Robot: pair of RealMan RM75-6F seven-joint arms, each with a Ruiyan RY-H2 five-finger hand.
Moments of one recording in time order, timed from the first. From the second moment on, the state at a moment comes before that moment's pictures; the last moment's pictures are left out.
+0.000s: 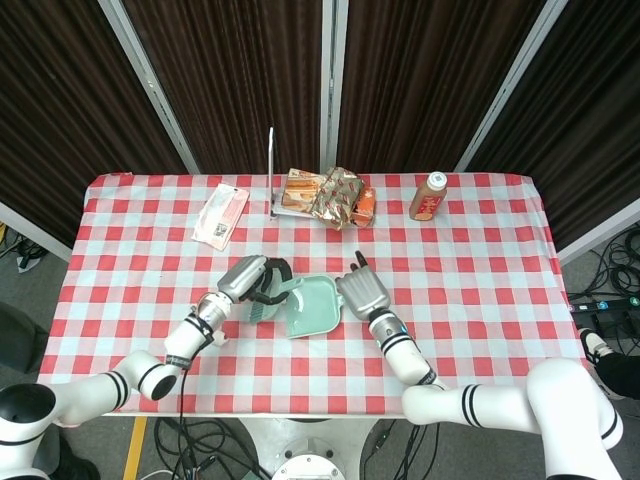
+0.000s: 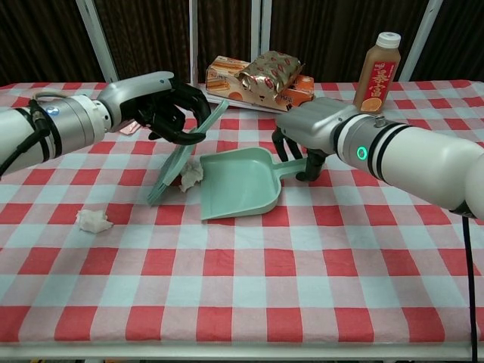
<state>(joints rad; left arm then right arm) -0.83 -1.71 -0.18 -1.12 1.40 0.84 -0.62 1.01 -1.71 0.11 -1.44 -0.65 0.98 -0.92</state>
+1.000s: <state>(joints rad) -0.85 -1.76 -0.20 -1.09 1.40 0.86 -0.71 1.06 -1.74 0.12 -1.44 -0.59 0.99 -0.98</state>
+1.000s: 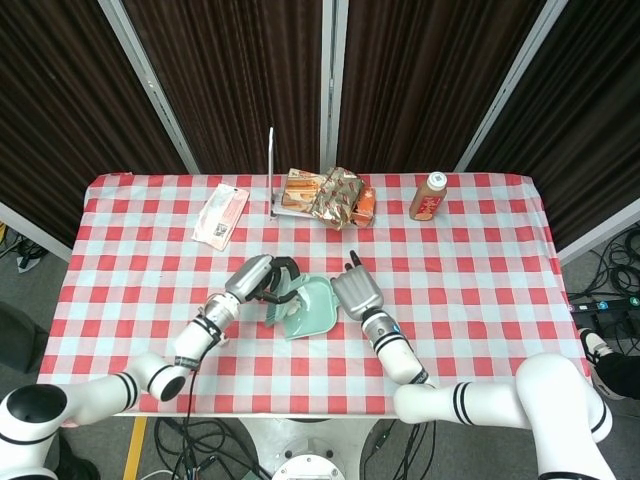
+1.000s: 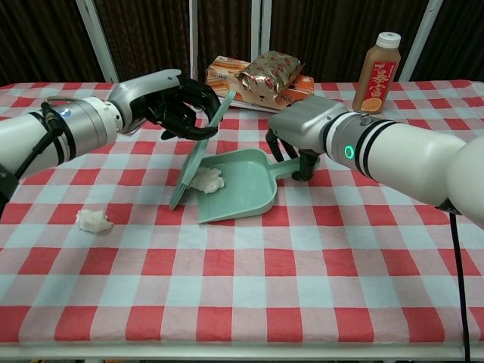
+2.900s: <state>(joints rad) -0.47 -1.56 -0.14 -1.66 1.11 1.23 -0.02 0.98 -1.68 0.08 -1.42 -0.80 0.91 -0.77</state>
